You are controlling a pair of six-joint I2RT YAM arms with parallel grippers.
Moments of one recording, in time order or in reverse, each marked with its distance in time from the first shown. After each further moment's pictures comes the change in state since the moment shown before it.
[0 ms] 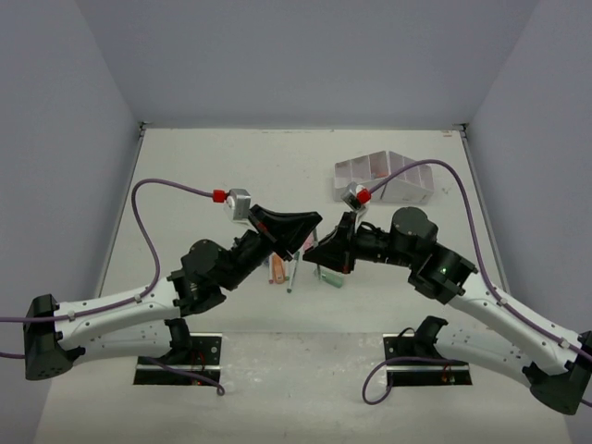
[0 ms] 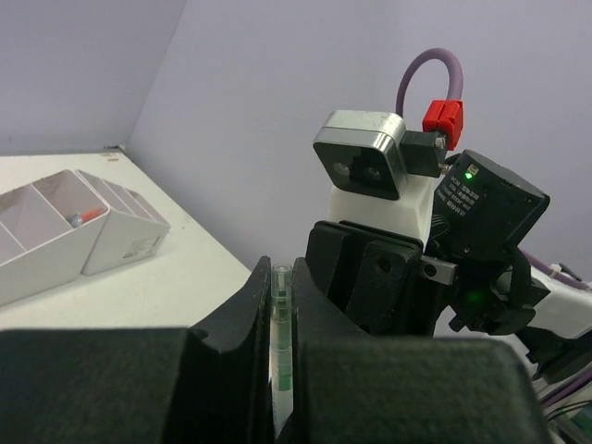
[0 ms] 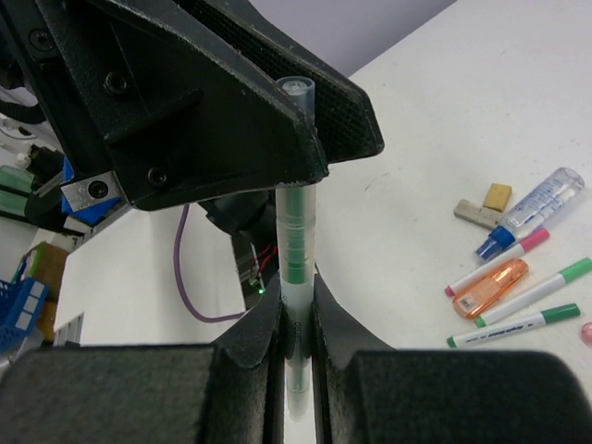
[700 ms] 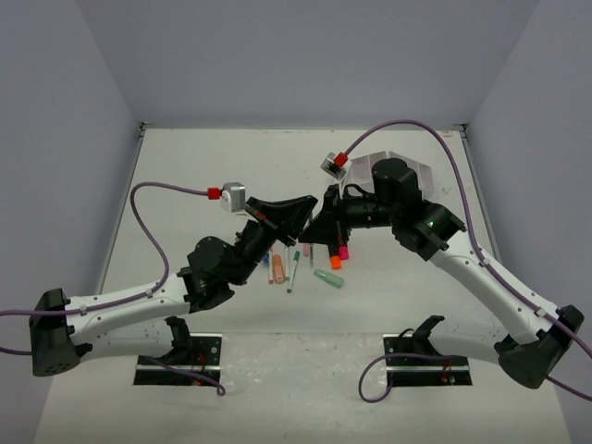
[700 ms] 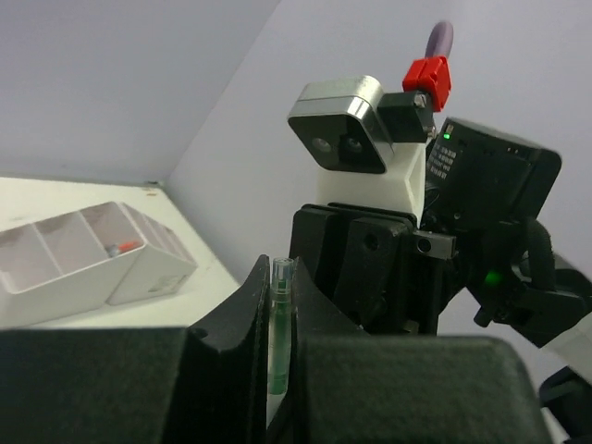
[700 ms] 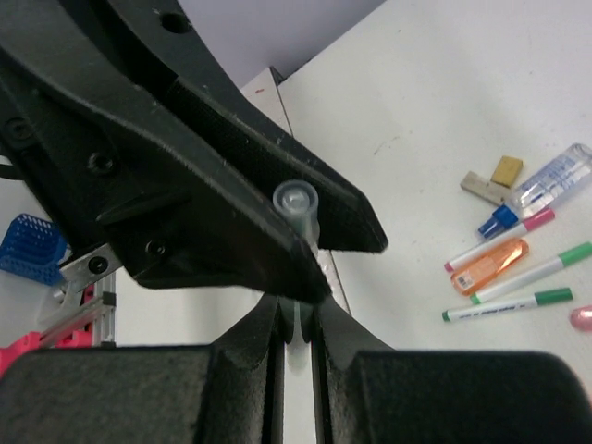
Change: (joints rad) left arm 0.018 0.073 0.017 0.127 -0.154 -0.023; right arm -0.162 0.309 0.390 -0.347 -0.254 -0.110
